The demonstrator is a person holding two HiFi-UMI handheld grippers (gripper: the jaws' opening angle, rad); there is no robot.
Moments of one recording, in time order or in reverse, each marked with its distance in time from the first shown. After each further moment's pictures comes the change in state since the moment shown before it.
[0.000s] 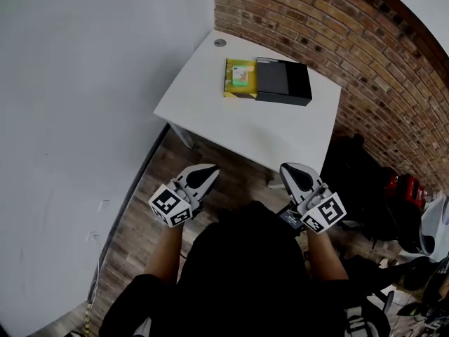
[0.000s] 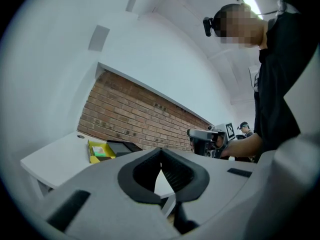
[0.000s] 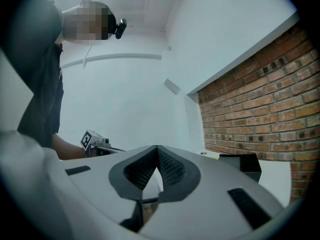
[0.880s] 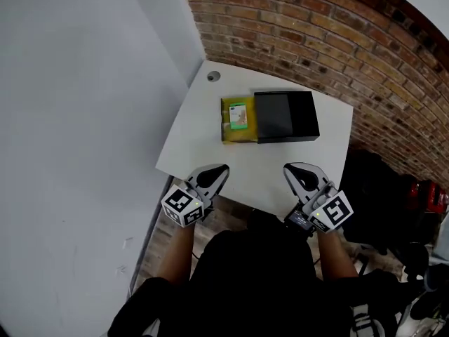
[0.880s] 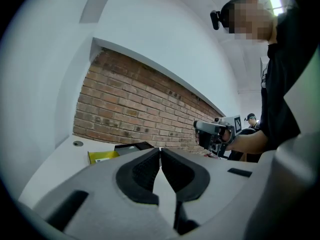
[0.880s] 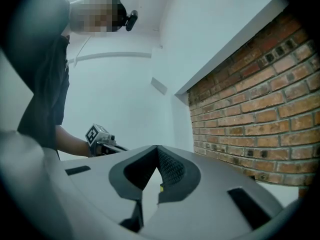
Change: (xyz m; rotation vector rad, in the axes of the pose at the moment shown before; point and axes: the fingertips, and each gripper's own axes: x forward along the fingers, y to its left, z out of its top) left arm 0.167 0.151 0.043 0.020 0.174 0.008; right arm 0.101 -0.178 0.030 -0.025 -0.028 -0.010
